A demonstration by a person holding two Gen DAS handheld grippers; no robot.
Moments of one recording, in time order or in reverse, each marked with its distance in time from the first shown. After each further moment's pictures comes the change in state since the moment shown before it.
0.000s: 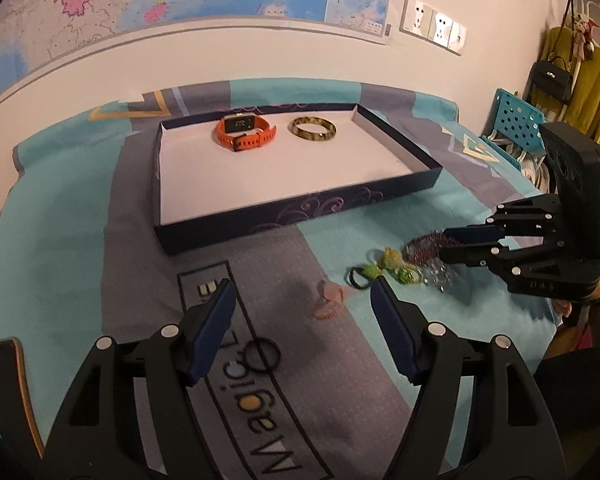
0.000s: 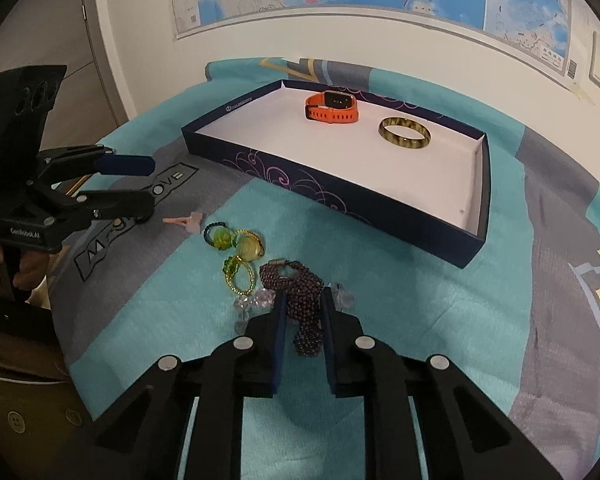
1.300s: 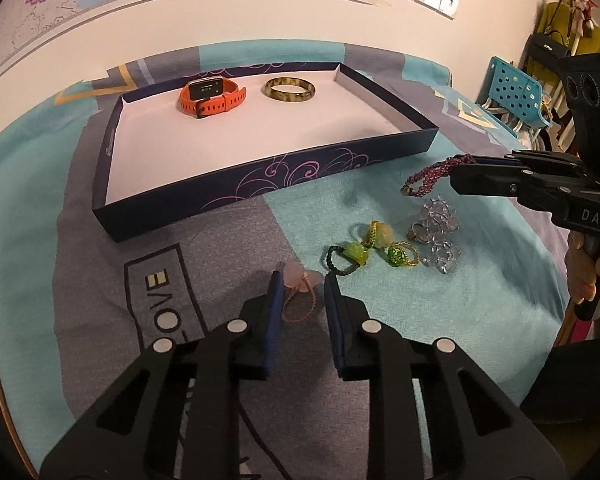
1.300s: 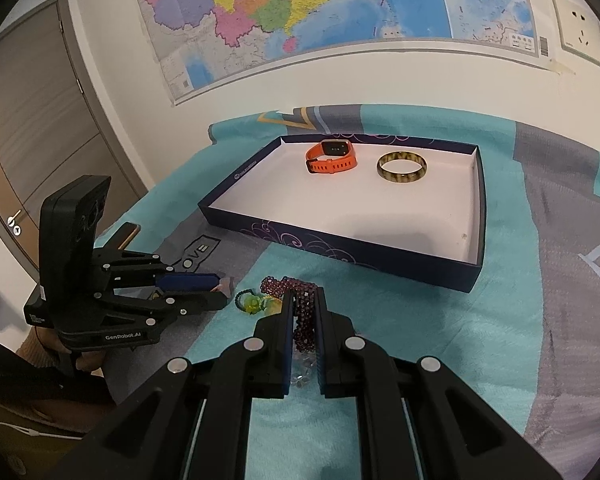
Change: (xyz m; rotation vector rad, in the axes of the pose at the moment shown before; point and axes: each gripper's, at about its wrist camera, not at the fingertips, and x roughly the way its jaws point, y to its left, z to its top) left arm 0.037 -0.019 0.000 0.033 0.113 -0.028; right arm -0.021 -0.013 0.014 0.179 -0.150 0.126
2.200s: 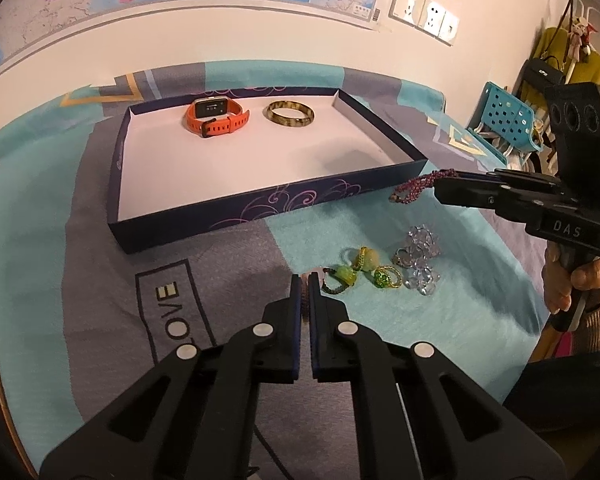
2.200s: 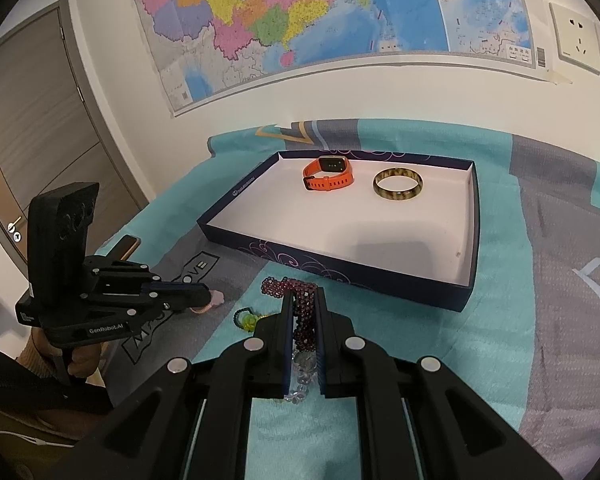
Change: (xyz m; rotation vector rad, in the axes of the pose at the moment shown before) left arm -0.020 0.008 0.005 -0.044 -0.058 -0.048; right arm -0.005 -0.006 0.010 -0.003 -0.031 0.001
